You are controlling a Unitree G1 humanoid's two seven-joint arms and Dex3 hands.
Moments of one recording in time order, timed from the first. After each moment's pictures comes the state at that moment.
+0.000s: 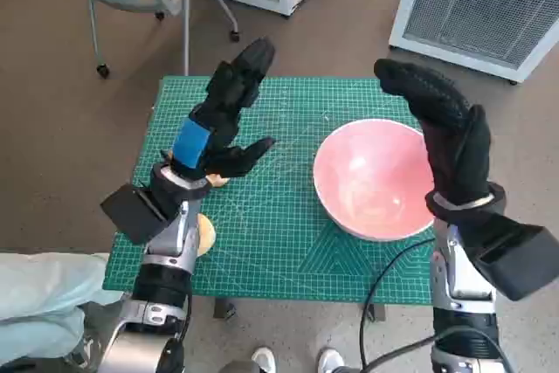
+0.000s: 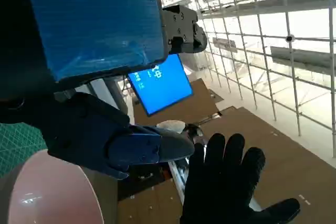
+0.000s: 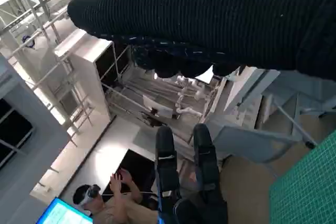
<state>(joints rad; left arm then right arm) -0.66 0.12 0.09 0.60 -0.21 -0.68 -0.48 -0.52 -0.15 -0.10 0.19 0.20 -0.51 0.36</state>
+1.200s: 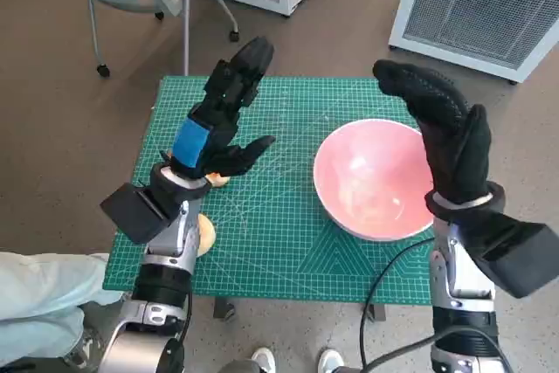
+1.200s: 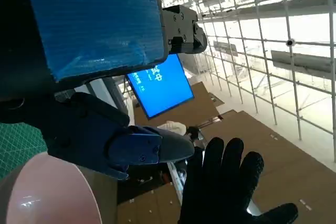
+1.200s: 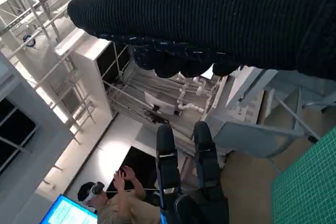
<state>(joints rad) -0.66 0.11 0.09 0.60 -0.21 -0.68 -0.46 -0.53 -0.16 -0.10 0.21 0.23 -0.51 0.38</state>
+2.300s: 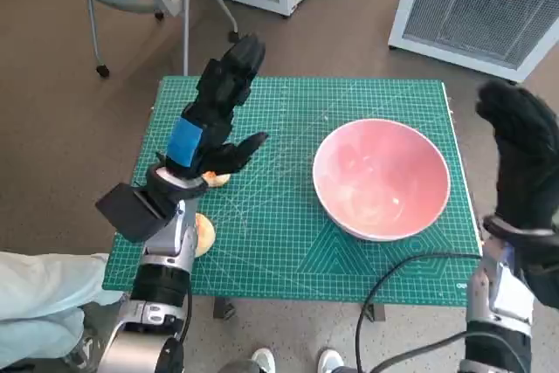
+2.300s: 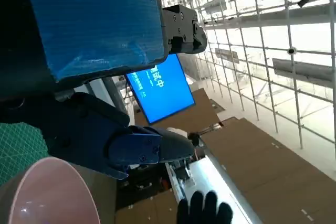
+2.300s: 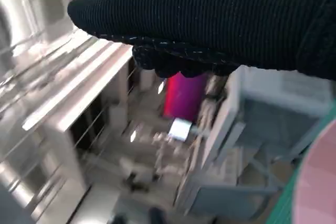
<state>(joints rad) -0.66 0.11 0.12 0.62 -0.21 -0.68 -0.45 -0.44 -0.24 -0.33 0.53 0.27 -0.72 0.29</state>
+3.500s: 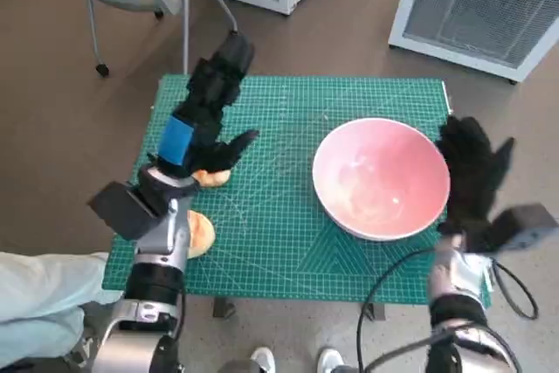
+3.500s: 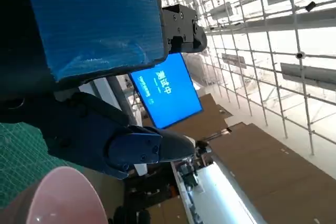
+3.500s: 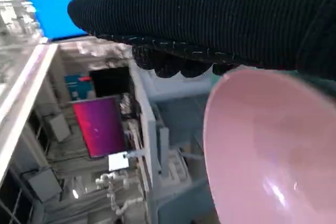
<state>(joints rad) -0.66 0.15 0.13 0.64 -0.21 -0.69 -0.45 -0.73 -0.14 -0.42 1.22 0.34 -0.65 0.28</state>
